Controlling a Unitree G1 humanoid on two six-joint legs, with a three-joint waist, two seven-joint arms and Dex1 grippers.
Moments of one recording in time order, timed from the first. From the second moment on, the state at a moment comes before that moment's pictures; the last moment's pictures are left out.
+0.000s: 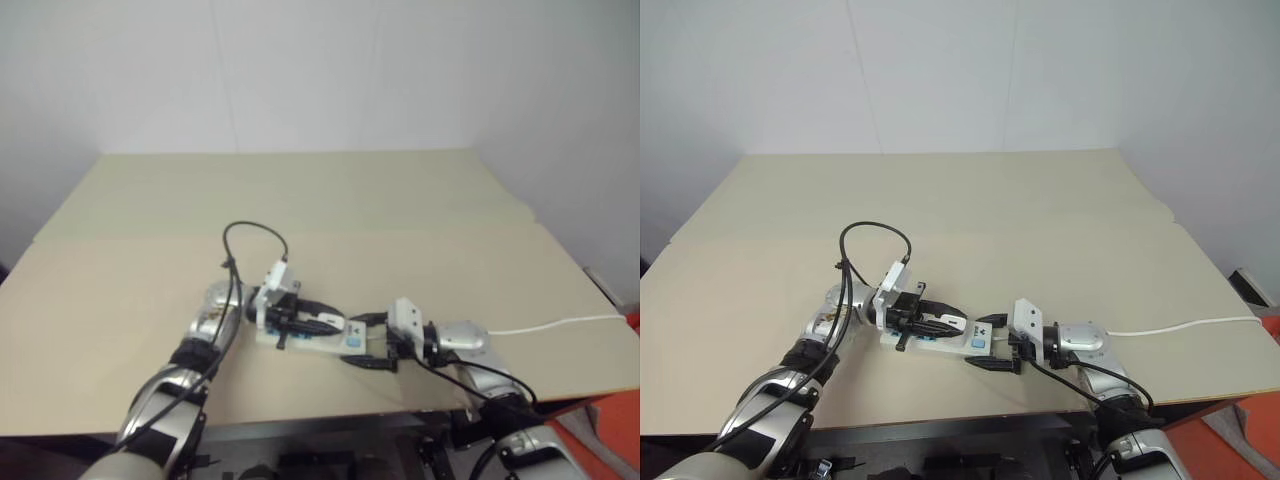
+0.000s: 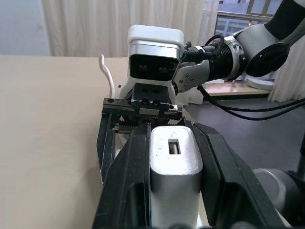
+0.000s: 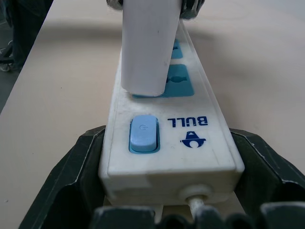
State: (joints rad) left arm -0.73 0.33 -0.23 0.69 -0.43 -0.11 -1.61; right arm -0.42 -0.41 0.19 0.38 0.20 -0.19 1.24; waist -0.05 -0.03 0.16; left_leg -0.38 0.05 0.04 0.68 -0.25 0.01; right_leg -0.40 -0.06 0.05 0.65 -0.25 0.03
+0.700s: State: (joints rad) left arm -0.75 0.33 -0.26 0.78 -0.41 -0.21 -1.61; right arm -0.42 -0.41 0.21 0.41 0.18 -0.19 1.22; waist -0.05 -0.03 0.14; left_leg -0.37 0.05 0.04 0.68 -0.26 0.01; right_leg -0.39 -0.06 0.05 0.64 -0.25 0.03
